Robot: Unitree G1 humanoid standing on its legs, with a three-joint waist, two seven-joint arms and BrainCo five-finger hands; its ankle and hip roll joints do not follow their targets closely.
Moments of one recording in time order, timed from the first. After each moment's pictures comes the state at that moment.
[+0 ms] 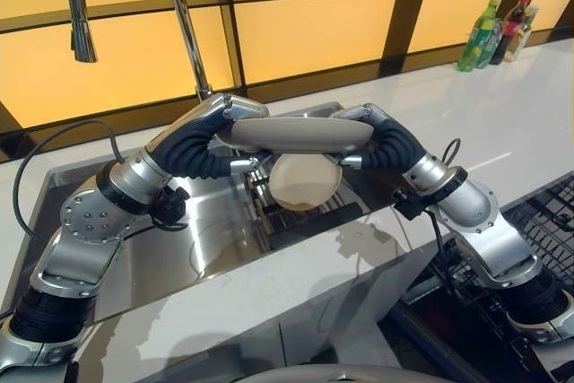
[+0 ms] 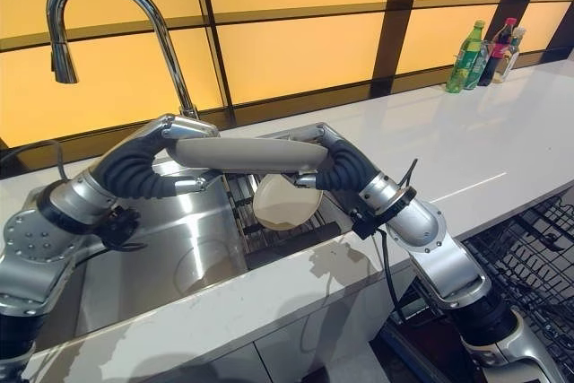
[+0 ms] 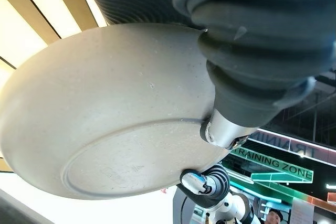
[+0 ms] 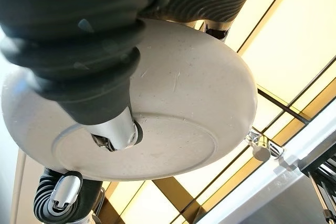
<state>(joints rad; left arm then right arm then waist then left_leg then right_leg) -0.23 0.80 -0.01 -0.42 -0.18 -0.37 -0.33 -0.35 -0.68 0.29 -0.40 0.25 -0.07 0.15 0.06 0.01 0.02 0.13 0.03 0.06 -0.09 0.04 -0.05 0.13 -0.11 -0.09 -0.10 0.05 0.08</state>
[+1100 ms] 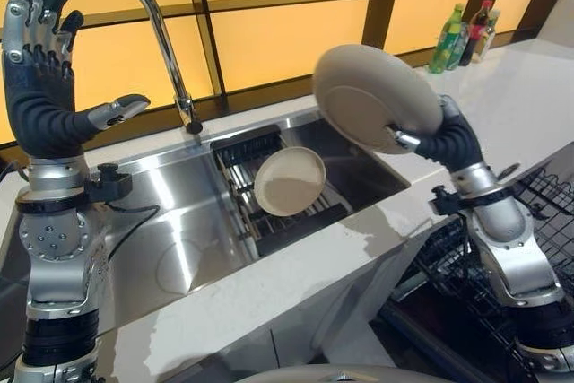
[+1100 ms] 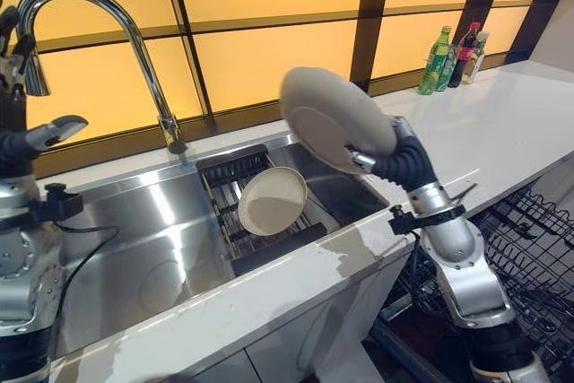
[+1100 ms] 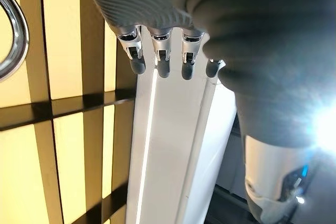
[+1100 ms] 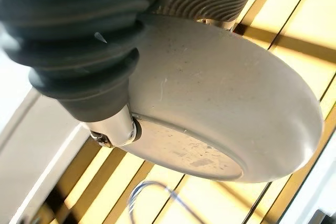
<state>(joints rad) -0.10 0.61 0.28 -0.38 -0.33 -0.37 0.14 -0.12 -0.62 -0.03 -0.34 0.16 -0.11 0.00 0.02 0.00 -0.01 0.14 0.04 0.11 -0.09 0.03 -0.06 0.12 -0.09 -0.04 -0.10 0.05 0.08</state>
